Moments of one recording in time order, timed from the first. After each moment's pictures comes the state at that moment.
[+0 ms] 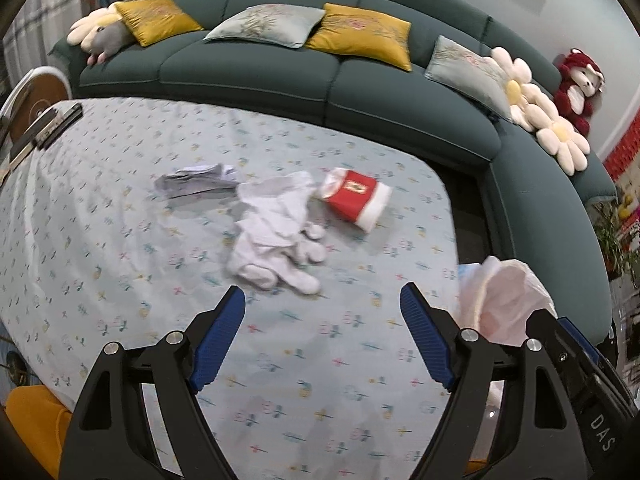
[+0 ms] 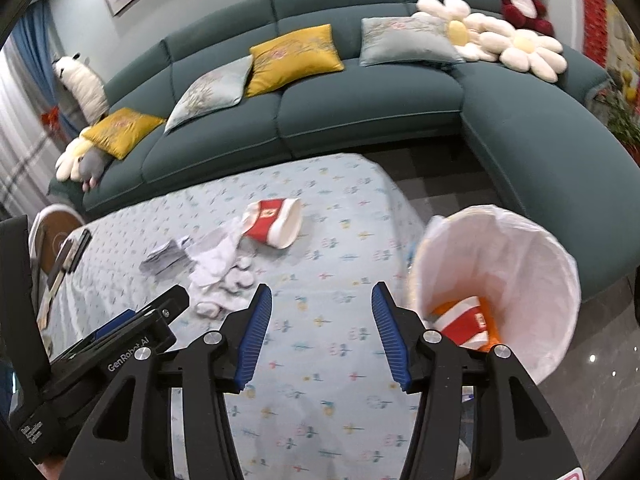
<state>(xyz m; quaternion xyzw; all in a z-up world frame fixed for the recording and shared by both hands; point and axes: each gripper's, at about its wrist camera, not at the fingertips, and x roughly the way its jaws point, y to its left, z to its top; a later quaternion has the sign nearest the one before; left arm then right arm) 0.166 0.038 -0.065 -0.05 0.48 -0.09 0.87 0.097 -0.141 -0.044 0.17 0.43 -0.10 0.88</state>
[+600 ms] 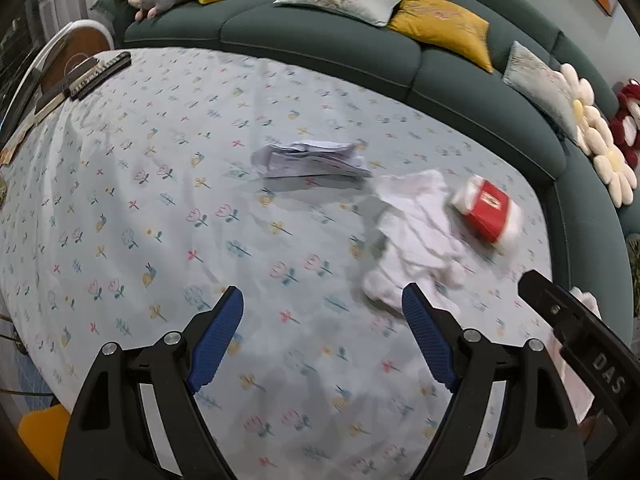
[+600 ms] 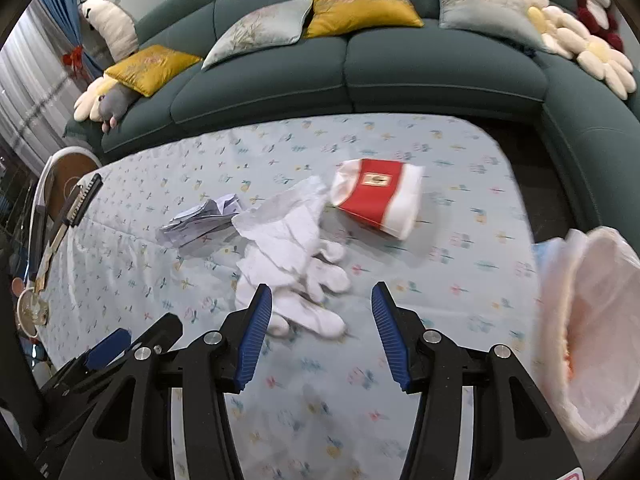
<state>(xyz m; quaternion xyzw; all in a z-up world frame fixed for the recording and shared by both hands) 0.227 0.147 -0.130 -0.08 0.52 -0.01 0.85 0.219 -0.045 -0.114 0.13 0.50 -0.02 0.86</state>
